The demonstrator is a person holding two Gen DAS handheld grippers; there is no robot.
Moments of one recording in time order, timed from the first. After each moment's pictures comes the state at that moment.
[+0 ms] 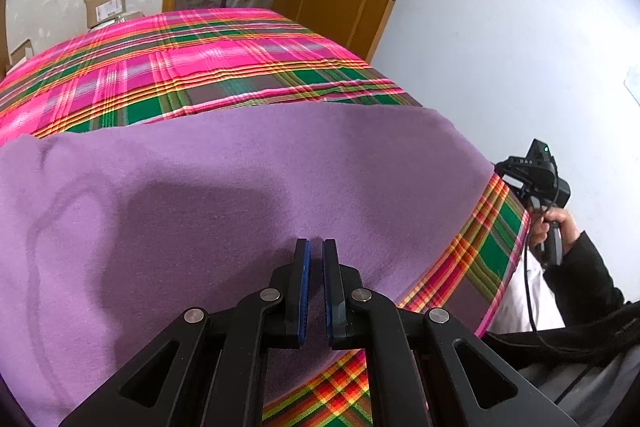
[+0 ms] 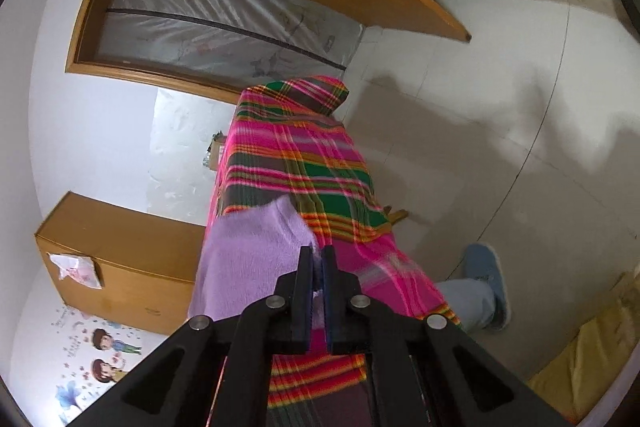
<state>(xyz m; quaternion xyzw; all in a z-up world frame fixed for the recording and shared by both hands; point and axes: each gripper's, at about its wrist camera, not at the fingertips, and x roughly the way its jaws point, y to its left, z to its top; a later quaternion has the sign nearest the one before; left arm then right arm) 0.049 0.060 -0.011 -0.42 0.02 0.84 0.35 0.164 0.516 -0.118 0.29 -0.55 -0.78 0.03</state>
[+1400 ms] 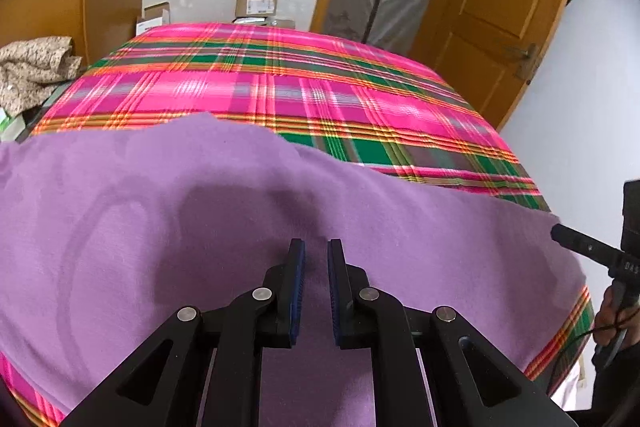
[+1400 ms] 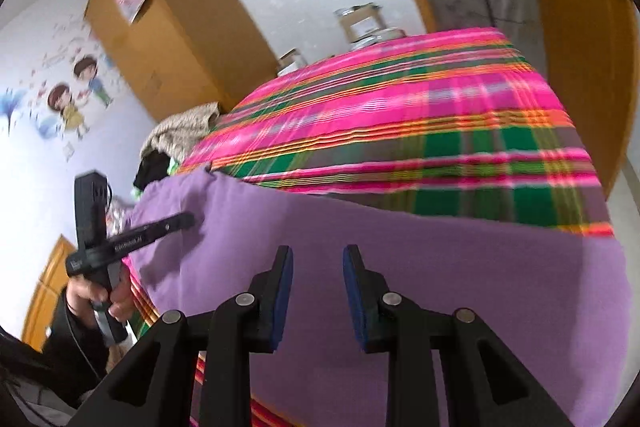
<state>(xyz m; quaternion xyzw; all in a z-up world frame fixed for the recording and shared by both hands) 0.001 -0.054 0.000 -0.40 -0.07 0.91 0.13 0.034 0.258 0.005 0.38 -0.13 -0.88 0.24</state>
